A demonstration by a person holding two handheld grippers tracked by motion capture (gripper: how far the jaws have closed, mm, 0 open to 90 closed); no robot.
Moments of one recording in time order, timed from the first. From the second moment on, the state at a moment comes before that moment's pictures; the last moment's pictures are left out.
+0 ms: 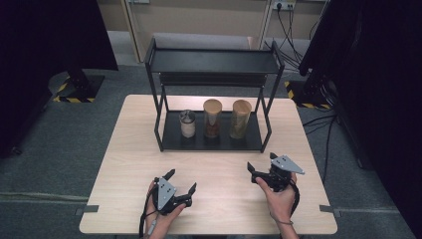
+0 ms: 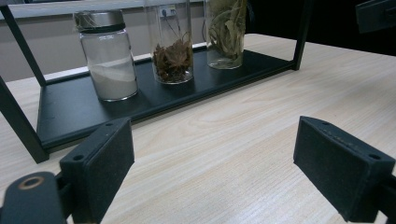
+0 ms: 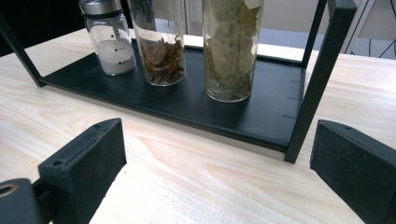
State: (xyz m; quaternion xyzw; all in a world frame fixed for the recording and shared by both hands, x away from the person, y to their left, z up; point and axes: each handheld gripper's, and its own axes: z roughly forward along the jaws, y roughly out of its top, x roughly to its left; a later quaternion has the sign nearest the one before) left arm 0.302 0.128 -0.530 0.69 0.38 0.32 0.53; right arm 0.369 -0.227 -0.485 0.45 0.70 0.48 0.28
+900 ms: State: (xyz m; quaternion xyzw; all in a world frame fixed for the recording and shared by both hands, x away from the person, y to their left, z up) left arm 0.302 0.129 -0.530 0.68 0.38 0.32 0.53; right arm 0.353 -0.234 -0.497 0.45 0.71 0.47 0.27
